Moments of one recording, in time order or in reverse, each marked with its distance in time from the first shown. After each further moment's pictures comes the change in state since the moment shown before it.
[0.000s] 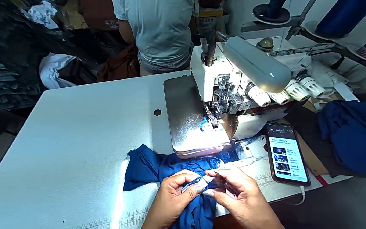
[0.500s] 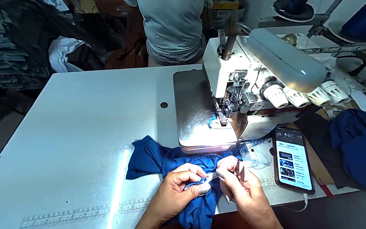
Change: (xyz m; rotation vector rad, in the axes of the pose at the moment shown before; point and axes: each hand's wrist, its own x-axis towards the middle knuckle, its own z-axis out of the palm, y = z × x) left_hand 0.001 -0.002 -0.004 0.012 -0.086 0.043; right_hand 0.015 0.000 0.002 0.199 -0.022 0.024
